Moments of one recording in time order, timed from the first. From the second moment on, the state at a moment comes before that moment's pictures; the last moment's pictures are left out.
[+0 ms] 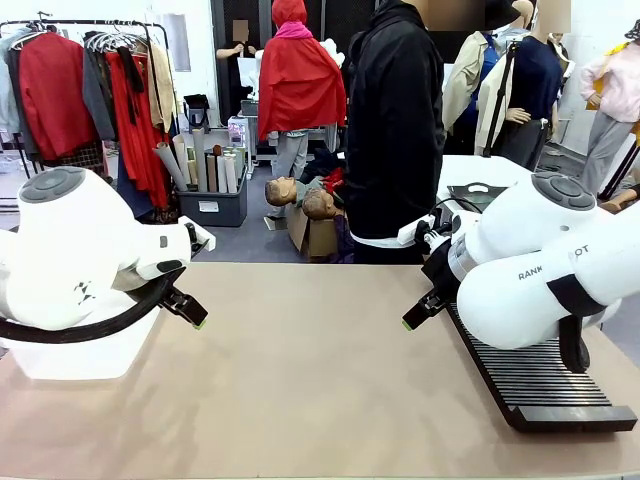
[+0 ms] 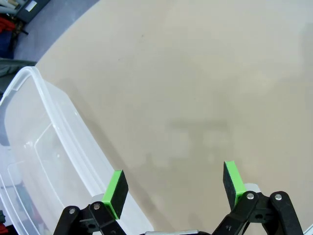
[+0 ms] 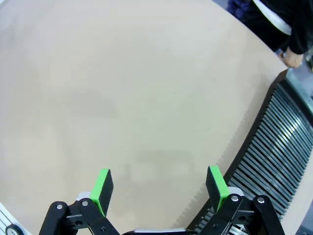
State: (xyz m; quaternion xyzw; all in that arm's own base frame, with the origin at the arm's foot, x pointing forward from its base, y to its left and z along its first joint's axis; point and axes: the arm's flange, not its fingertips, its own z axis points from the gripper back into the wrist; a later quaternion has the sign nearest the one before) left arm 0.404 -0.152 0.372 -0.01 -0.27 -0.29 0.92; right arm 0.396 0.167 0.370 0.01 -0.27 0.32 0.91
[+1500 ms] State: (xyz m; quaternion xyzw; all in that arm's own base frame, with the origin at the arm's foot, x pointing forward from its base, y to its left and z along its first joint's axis) left arm 0.478 -0.049 0.467 -0.16 -0.24 -0.21 0.93; right arm 0.481 0.104 0.517 0.12 -0.26 0.16 0.94
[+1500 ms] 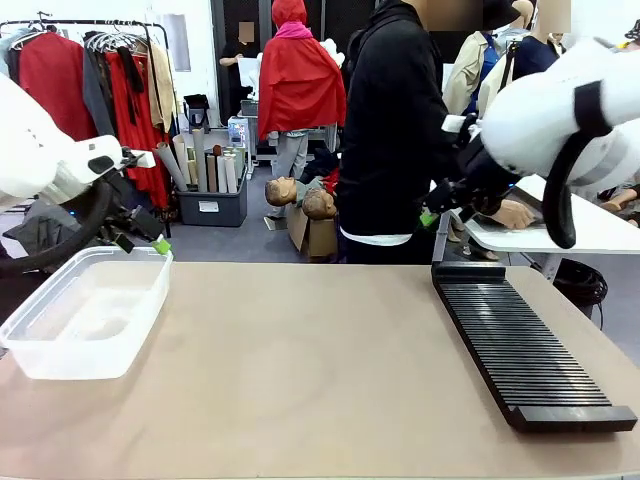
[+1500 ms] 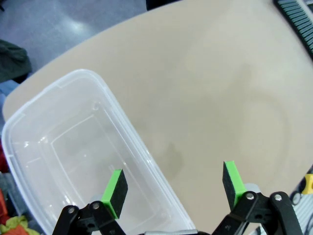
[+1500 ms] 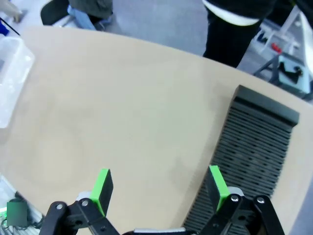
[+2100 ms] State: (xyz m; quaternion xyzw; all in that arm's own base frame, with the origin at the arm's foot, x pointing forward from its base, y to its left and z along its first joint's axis) left arm 0.464 -0.008 0.492 -0.22 -0.27 -0.19 0.92; right arm 0.460 0.016 0.537 0.16 -0.25 0.13 0.95
